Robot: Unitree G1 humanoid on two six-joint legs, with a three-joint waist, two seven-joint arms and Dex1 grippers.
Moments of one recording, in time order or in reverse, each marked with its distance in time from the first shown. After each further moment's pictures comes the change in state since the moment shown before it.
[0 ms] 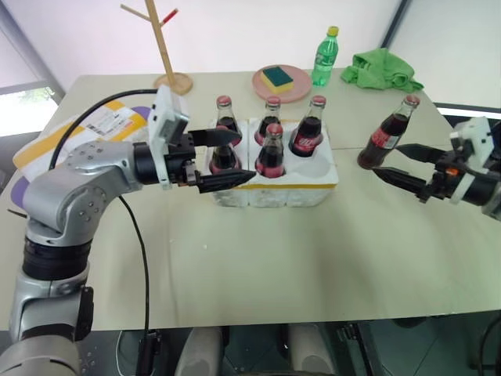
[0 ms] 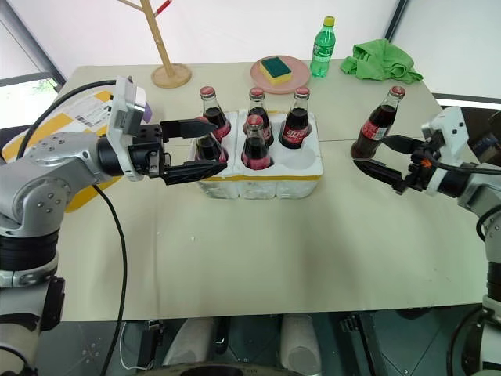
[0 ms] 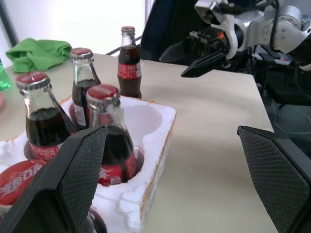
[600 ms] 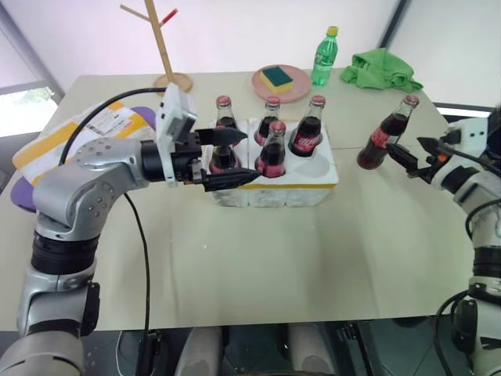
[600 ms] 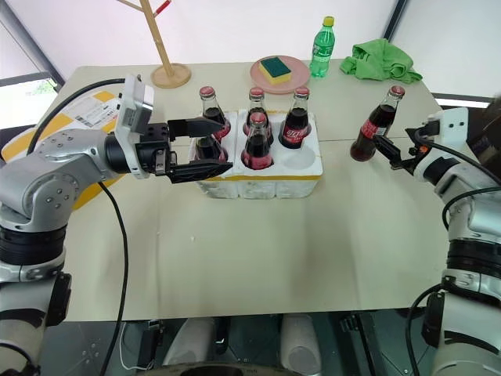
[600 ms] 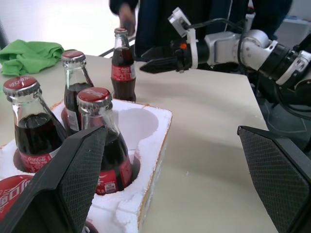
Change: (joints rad) left arm -0.033 -0.023 -0.022 0.014 0.018 0.001 -0.014; right arm -0.237 0.201 0.032 0.420 -0.133 -0.175 -0.303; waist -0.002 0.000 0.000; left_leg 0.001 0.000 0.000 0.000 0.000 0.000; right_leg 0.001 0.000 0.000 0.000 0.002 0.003
